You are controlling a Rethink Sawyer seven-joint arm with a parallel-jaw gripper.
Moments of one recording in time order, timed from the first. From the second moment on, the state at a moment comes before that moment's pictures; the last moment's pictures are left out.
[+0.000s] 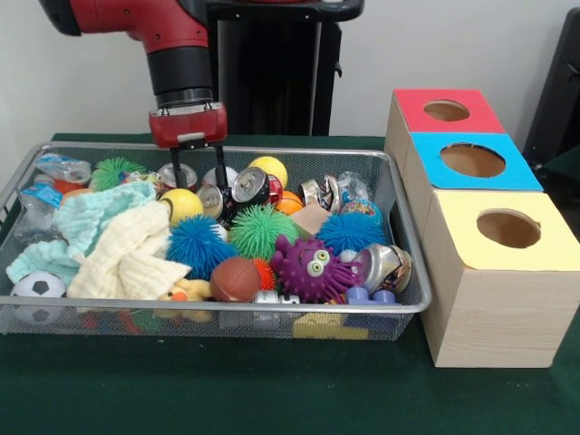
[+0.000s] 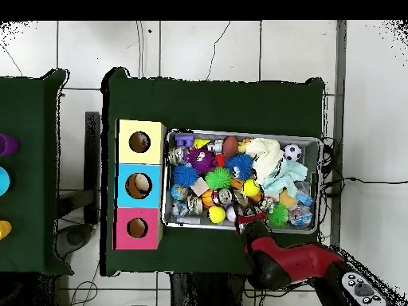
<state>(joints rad) -0.82 -0.48 0.19 1.96 -1.00 -0.35 1.85</state>
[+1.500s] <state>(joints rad) -0.94 -0.73 0.26 2.13 -0.93 -0.11 1.85</state>
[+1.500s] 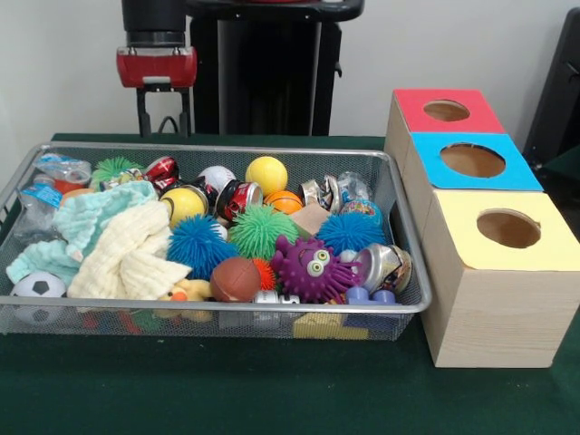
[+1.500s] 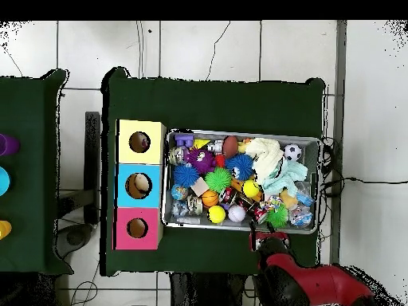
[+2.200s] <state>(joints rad) -1.12 -0.70 0.41 2.13 -0.93 -0.04 1.85</state>
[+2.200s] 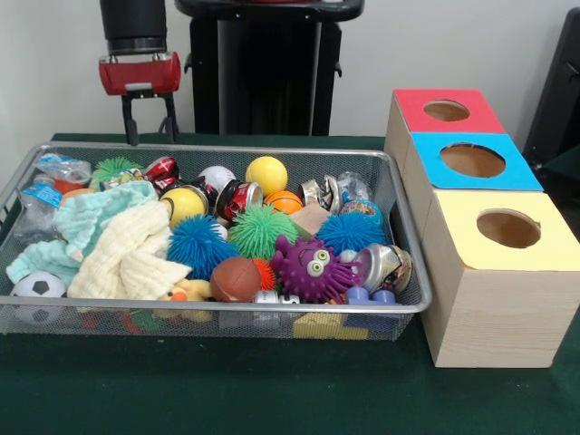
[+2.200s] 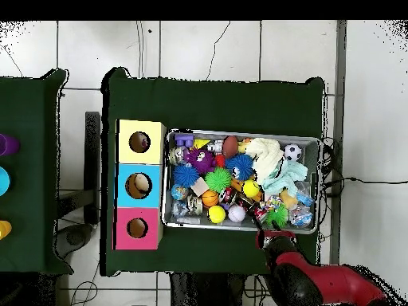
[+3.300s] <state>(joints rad) -1.16 -0.67 0.54 2.11 -0.93 0.03 1.85</state>
